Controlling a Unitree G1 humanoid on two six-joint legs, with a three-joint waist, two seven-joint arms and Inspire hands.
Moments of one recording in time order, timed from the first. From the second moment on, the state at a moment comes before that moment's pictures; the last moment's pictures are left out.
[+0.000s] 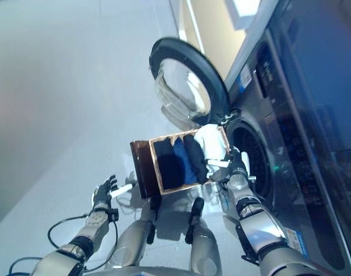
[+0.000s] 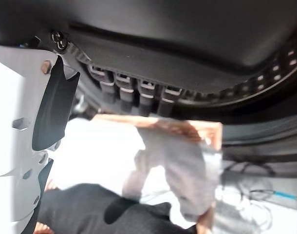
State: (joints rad) left arm -0.33 0.21 -0.27 1.10 -0.41 -0.29 0.30; right arm -0.71 -0.34 0.32 1.32 0.26 -0.15 -0.31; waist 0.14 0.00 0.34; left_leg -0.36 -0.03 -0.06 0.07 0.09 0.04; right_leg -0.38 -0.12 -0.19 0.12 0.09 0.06
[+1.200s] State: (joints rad) left arm -0.18 0.29 -0.24 0.29 -0.40 -0.38 0.46; right arm -0.96 -0.52 0.36 1.51 0.06 -0.06 -0.50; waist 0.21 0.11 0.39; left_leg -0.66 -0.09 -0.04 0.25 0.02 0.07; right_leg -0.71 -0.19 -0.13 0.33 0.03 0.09
